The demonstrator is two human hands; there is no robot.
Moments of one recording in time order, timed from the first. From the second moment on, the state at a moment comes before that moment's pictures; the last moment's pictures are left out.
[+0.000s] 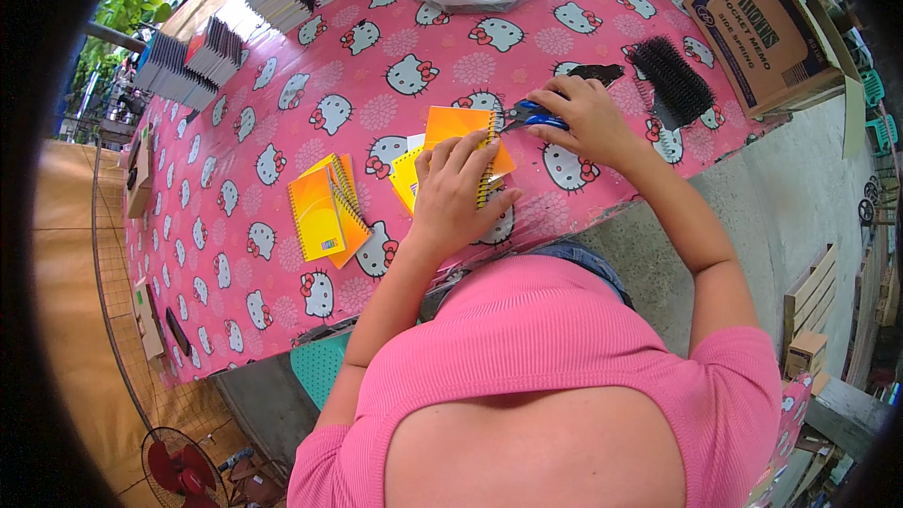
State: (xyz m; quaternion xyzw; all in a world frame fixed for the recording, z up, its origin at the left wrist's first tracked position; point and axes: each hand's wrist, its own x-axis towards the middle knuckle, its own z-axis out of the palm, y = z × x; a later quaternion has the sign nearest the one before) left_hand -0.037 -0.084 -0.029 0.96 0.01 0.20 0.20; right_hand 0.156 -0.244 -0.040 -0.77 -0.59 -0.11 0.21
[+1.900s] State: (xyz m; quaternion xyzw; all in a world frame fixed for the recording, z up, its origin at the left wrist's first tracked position) left_hand -0.050 -0.080 -0.014 0.98 -0.04 0.08 0.16; right_hand 0.153 -0.270 -0.059 -0.81 -0.47 0.22 0.26
